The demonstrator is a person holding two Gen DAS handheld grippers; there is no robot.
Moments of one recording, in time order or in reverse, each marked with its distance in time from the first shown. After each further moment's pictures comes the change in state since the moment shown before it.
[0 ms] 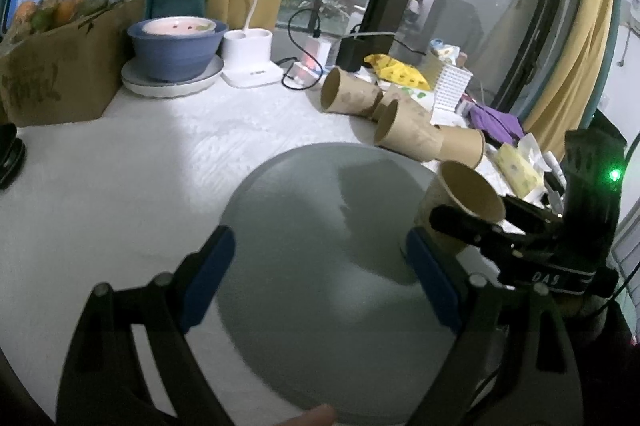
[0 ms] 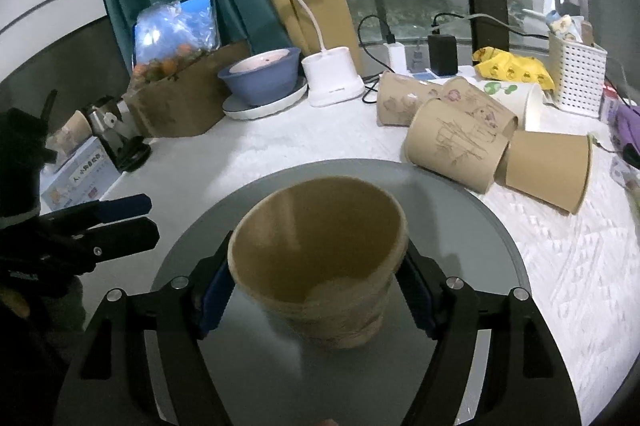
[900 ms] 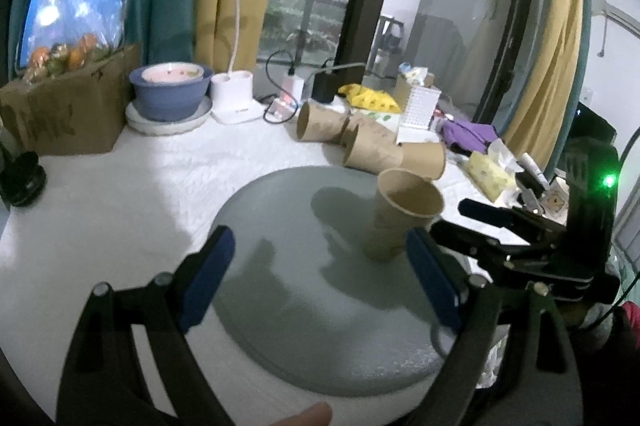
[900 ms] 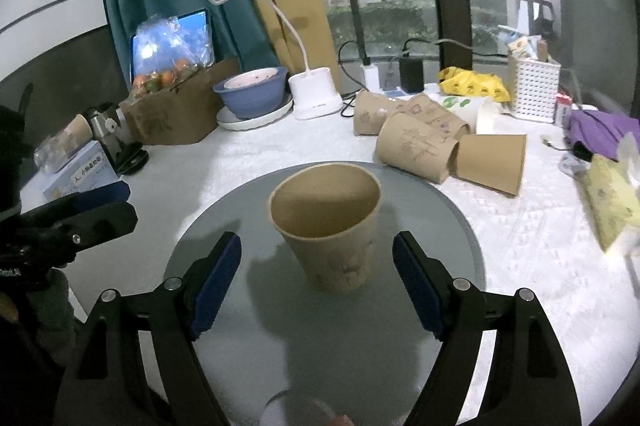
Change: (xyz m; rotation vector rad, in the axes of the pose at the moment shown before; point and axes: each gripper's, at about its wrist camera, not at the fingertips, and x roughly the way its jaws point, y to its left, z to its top) left arm -0.059 -0.033 -0.016 0.076 -0.130 -0.010; right arm -0.065 0.020 -0.021 -0.001 -0.066 -0.107
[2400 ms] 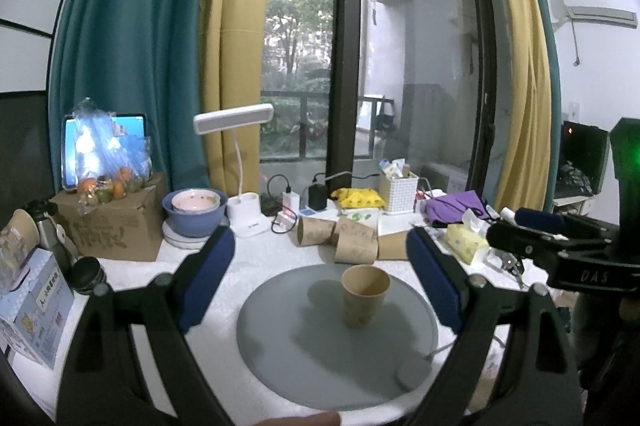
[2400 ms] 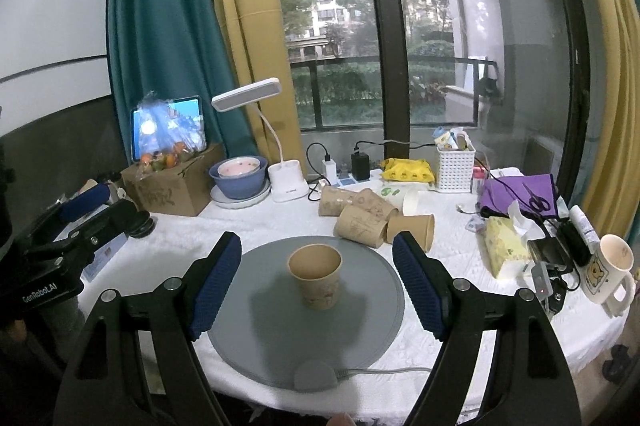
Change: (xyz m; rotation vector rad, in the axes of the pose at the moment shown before) left arm -0.126 -0.053 0.030 0.140 -0.329 0.064; right arm -0.167 0.048 0.029 0.017 -0.230 -0.179
